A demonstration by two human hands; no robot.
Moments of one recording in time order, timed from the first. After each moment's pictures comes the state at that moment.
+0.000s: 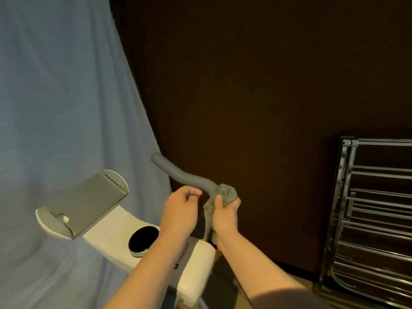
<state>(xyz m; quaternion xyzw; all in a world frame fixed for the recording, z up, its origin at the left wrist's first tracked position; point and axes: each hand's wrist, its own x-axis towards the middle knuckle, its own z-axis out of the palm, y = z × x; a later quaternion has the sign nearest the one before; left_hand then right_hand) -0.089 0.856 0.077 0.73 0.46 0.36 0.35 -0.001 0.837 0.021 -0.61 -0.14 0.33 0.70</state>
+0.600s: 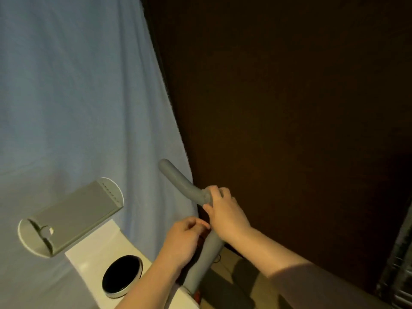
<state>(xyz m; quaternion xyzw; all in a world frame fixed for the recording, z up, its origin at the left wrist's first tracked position) -0.059 0.892 0.051 0.67 0.54 0.29 0.43 0.071 0.910 0.034 -0.69 -0.64 0.11 0.31</state>
